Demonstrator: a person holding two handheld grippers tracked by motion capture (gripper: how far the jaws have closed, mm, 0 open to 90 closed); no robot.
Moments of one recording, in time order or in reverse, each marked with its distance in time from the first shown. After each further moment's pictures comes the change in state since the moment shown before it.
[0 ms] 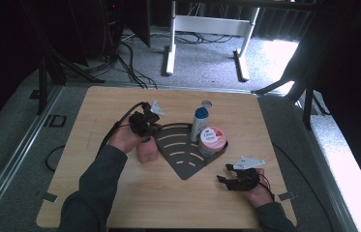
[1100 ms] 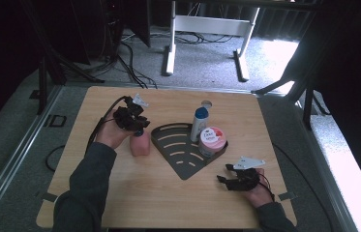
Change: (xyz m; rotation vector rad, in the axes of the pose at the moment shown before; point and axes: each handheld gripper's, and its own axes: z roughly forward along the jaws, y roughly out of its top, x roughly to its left) left arm 0.035 -0.023 -0.013 -0.013 0.035 -0.130; right arm 0.000 0.000 0.000 0.000 0.000 0.002
